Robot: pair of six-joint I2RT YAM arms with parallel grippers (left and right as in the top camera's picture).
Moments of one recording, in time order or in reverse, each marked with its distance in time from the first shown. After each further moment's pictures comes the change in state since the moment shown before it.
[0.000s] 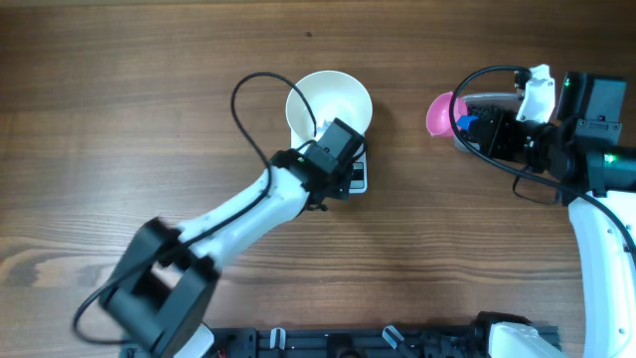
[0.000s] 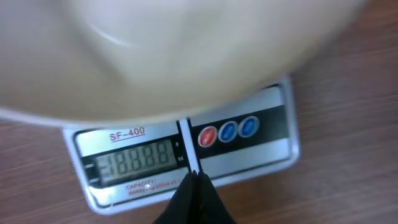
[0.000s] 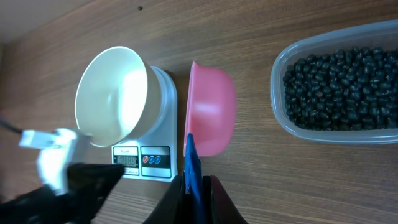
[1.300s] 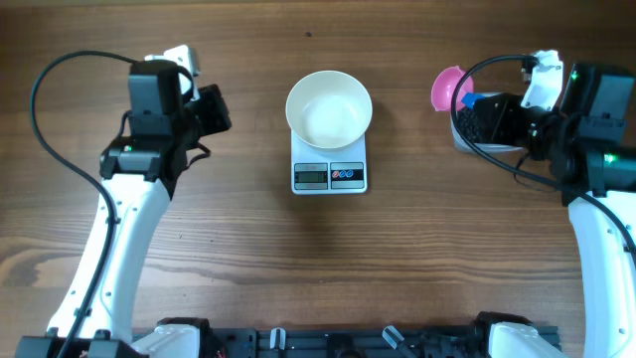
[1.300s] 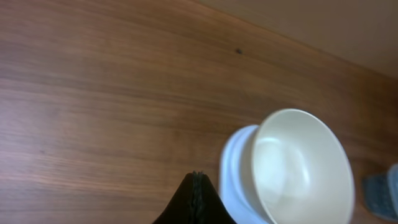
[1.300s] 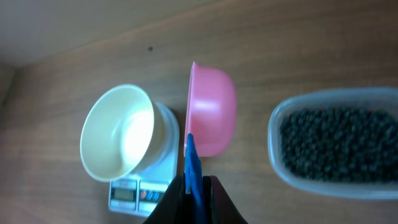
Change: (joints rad) left arm 0.658 -0.339 -0.001 0.084 0.278 0.121; right arm 0.000 0.000 0.000 0.162 0.010 0.005
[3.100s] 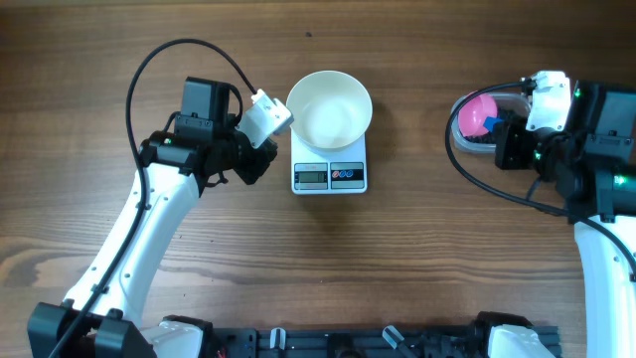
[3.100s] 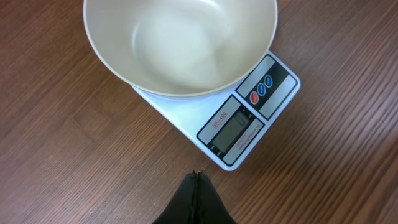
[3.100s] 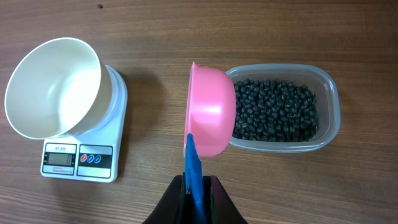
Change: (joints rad) left arm -0.161 0.064 -0.005 -0.253 0.240 0.865; right arm 0.000 -0.085 0.000 -0.182 0.187 -0.210
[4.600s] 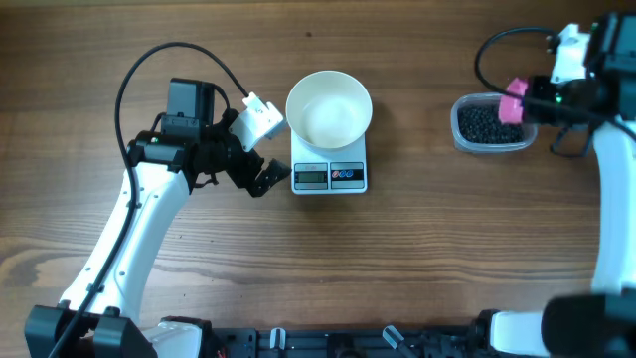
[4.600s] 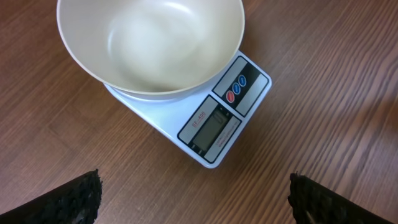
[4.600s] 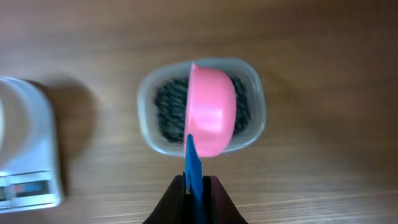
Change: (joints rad) left arm 0.065 0.000 -0.002 -0.047 0.146 0.089; right arm -0.065 0.410 0.385 -0.217 0.209 -0.002
